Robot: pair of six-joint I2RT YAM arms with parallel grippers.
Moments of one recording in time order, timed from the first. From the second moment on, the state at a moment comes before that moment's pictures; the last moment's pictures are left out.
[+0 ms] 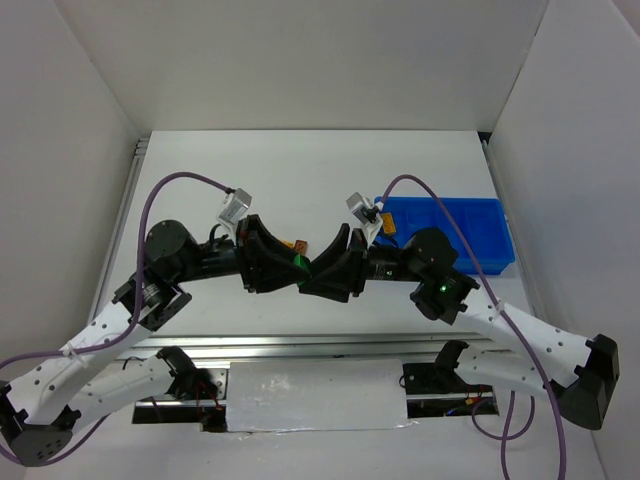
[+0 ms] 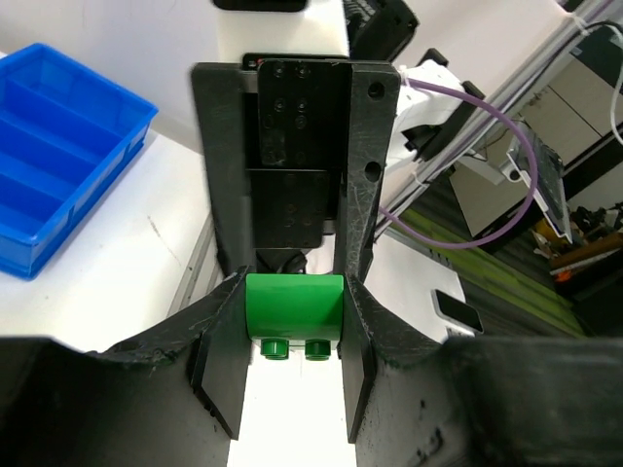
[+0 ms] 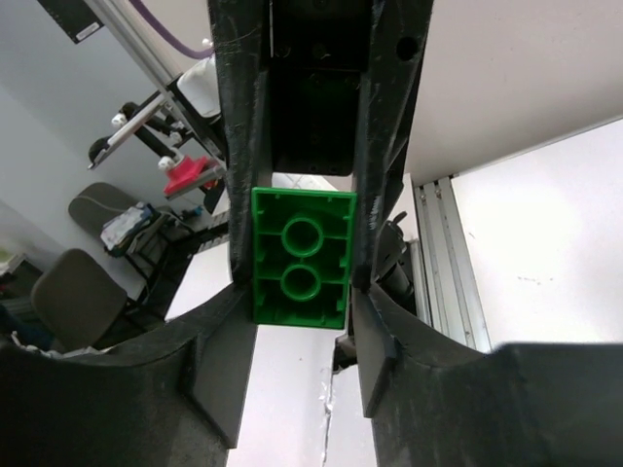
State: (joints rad) left arm -0.74 0.82 0.92 0.04 0.68 -0.64; right arm 0.89 0.93 0.78 0.41 -0.67 0.66
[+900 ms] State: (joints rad) left arm -0.74 0.82 0.91 0.05 0.68 -0.63; right arm 0.89 0.94 0.80 0.41 -0.64 0.67
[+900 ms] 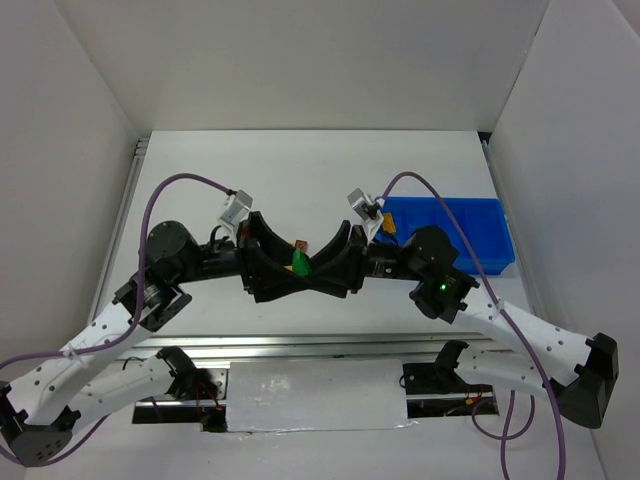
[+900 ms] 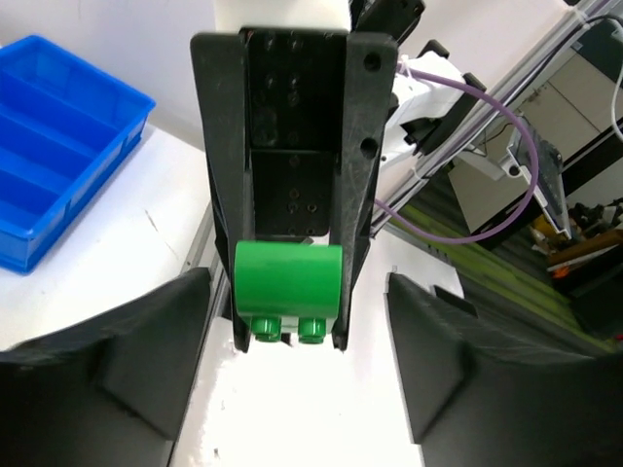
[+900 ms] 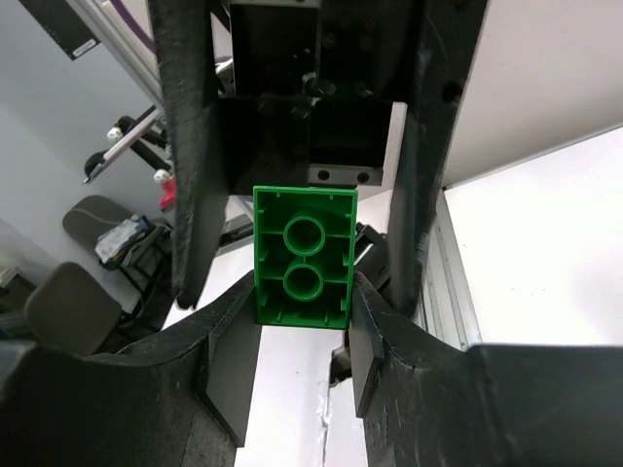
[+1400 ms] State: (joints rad) left arm -0.74 0.81 1.02 -0.20 0.40 -0.59; right arm 0.88 0.90 0.79 0.25 -0.39 0.58
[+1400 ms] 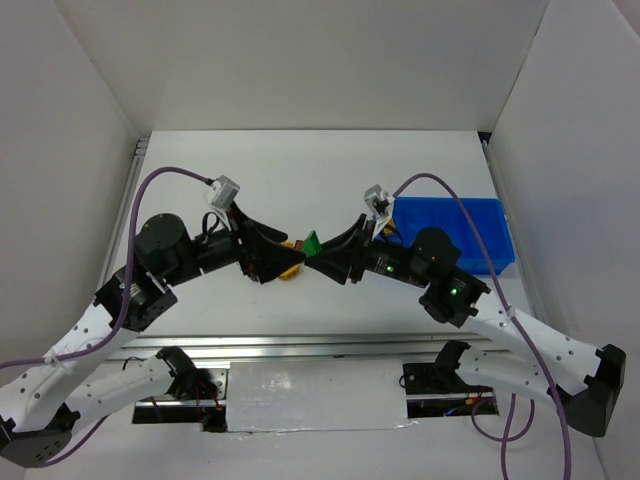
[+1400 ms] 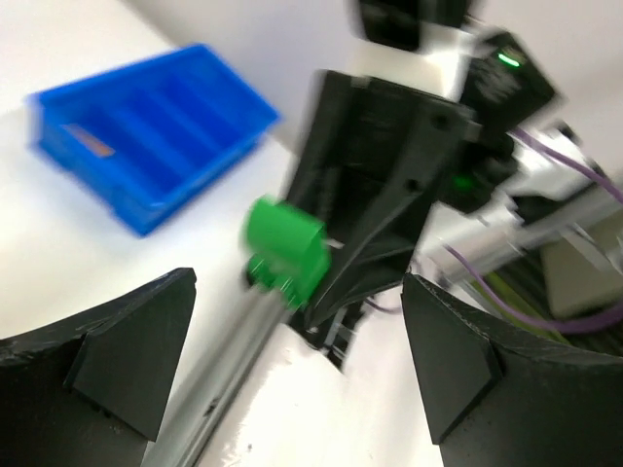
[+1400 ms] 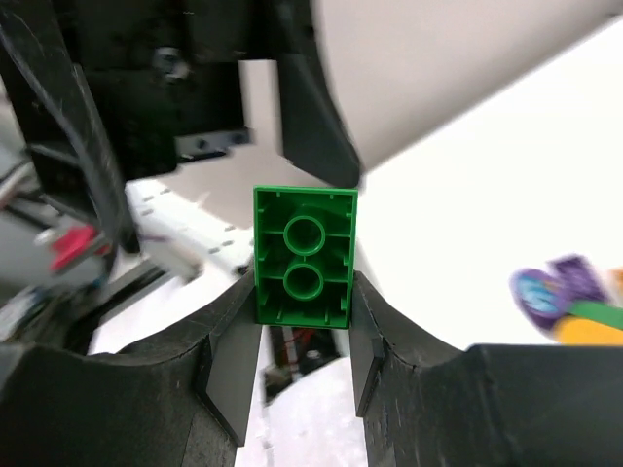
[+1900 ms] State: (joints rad) left arm -0.74 0.76 1.13 -0.62 -0.12 -0.56; right arm 0.27 1.11 0.93 -0.25 0.01 0.44
